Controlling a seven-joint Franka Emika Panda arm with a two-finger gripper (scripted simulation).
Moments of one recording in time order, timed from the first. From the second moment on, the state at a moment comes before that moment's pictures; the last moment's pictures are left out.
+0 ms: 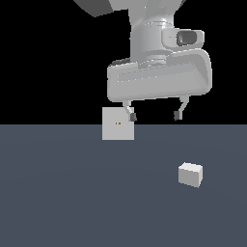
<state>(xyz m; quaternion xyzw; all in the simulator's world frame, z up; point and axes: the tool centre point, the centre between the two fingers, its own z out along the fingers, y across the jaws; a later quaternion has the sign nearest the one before) -0.038 -0.065 0.115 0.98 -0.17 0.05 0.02</state>
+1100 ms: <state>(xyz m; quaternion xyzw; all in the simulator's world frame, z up) -0.083 -0.117 0.063 0.94 -0.33 0.11 0.04</state>
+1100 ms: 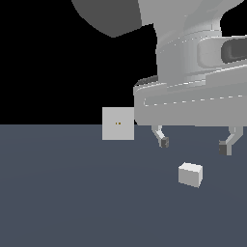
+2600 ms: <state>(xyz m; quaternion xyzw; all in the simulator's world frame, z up) -0.084 -0.117 0.012 0.94 -0.34 0.11 0.04</state>
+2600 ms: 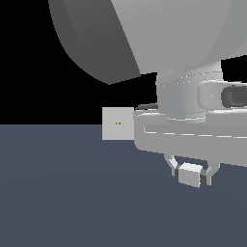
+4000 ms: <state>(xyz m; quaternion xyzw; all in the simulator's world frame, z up) 0.008 -0.003 0.090 0.99 -0.06 0.11 0.01</state>
